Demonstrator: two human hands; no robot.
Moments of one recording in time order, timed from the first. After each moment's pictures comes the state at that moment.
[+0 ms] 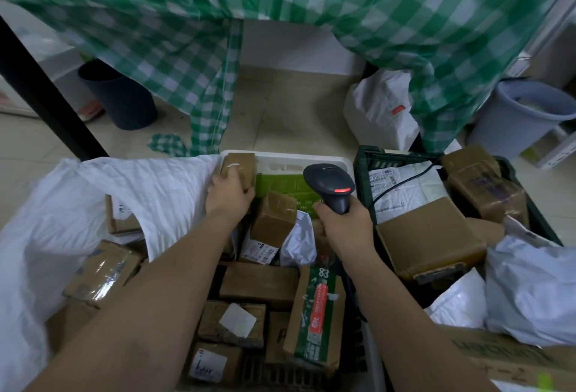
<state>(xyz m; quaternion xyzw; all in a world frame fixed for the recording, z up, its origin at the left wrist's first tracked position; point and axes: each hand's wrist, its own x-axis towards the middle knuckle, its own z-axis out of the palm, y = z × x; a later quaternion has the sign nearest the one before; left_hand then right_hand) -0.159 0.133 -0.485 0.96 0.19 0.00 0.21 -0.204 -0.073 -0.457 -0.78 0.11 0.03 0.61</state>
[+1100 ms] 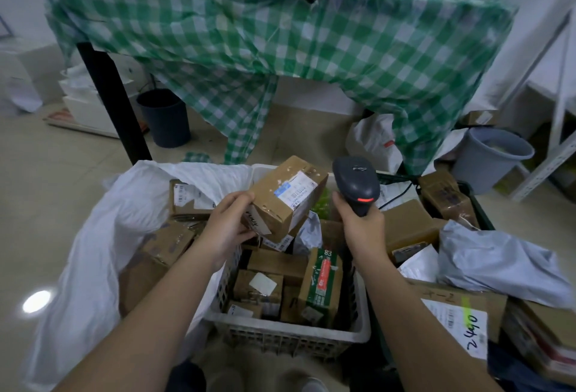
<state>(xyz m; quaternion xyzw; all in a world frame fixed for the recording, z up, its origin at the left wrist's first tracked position) -0.369 0.136 -0.360 0.61 0.20 0.01 0.77 -0.331 -0.071 -0.351 -0.69 0.07 -0.04 0.72</state>
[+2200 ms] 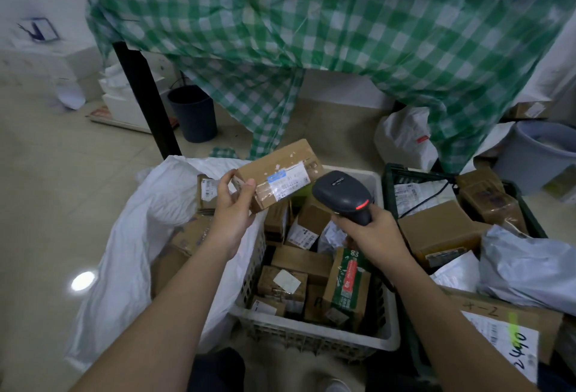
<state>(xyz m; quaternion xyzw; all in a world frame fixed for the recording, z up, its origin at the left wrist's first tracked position) -0.360 0.157 -0.368 0.60 0.21 0.14 0.76 -0.328 -0.067 -0.361 -0.78 -0.04 0.08 0.62</state>
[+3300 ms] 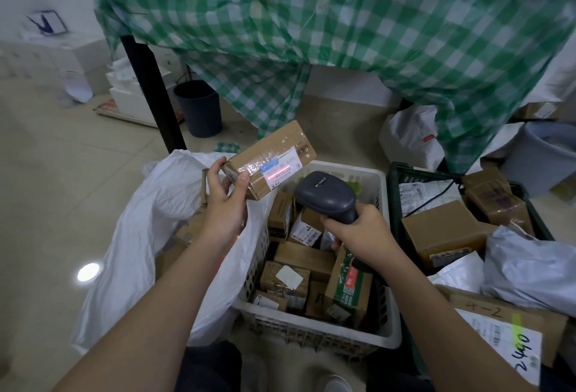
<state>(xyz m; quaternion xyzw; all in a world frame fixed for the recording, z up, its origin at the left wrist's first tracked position) -0.367 0.173 -0.373 0.65 0.18 0.21 0.71 -0.334 -0.050 -0.352 -0.83 -0.10 0.15 0.54</state>
